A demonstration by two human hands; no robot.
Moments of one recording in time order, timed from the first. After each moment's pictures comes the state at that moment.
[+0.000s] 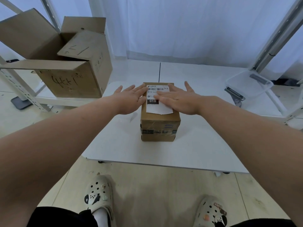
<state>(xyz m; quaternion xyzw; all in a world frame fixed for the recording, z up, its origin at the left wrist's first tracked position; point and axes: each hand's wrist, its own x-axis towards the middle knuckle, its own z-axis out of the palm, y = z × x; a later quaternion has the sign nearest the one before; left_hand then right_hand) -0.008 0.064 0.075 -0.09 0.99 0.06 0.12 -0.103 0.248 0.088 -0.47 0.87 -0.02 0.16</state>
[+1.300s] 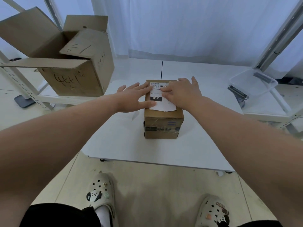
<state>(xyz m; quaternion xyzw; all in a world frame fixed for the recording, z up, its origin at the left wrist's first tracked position) -0.008 0.061 0.072 -0.06 0.99 0.08 0.12 -0.106 0.228 0.085 -0.37 0.93 -0.01 0.02</state>
